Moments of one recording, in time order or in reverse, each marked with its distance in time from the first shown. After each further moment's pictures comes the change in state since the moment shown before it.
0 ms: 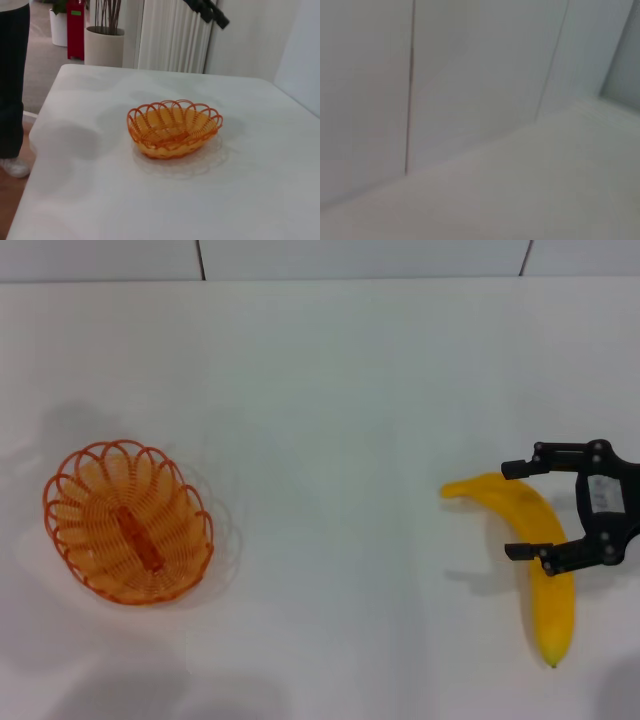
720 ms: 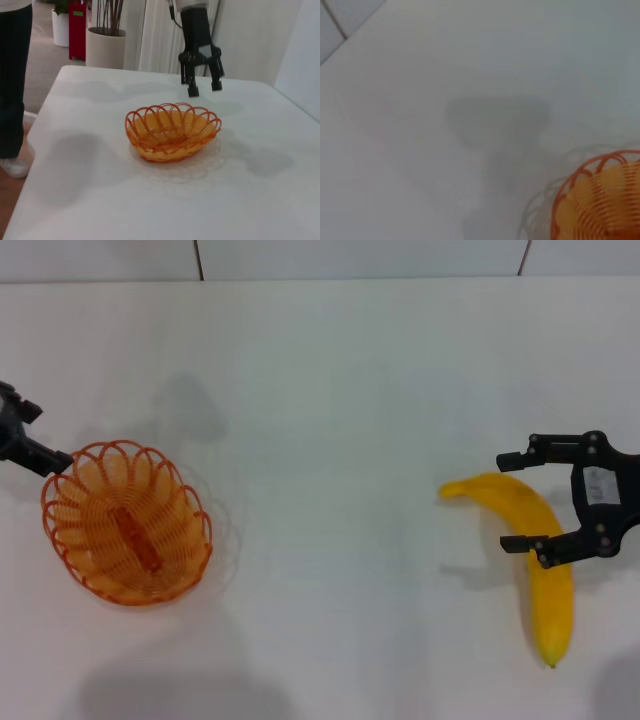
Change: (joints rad) left arm -0.139 -0.124 0.458 -0.010 0.376 -0.271 -0.031; right arm 0.016 0.000 0.000 0.000 0.002 0.000 0.003
